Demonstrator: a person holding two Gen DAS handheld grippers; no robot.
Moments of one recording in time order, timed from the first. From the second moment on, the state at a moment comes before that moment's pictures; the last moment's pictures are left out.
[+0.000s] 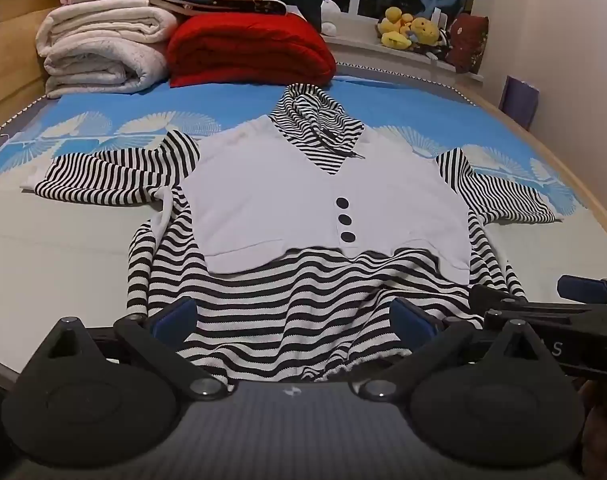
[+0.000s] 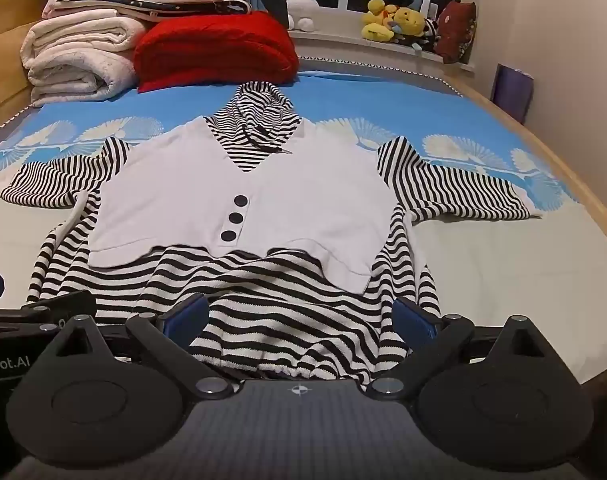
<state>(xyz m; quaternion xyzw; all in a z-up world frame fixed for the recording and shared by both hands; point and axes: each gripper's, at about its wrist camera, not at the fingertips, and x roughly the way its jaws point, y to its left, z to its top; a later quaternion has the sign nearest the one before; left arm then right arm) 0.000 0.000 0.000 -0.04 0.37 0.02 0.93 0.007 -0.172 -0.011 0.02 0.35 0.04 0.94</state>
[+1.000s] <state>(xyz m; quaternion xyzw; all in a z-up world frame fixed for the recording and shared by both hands) 0.000 0.001 -0.001 -0.04 0.37 0.02 0.93 0.007 -0.172 -0.011 0.02 0.34 0.04 0.94</state>
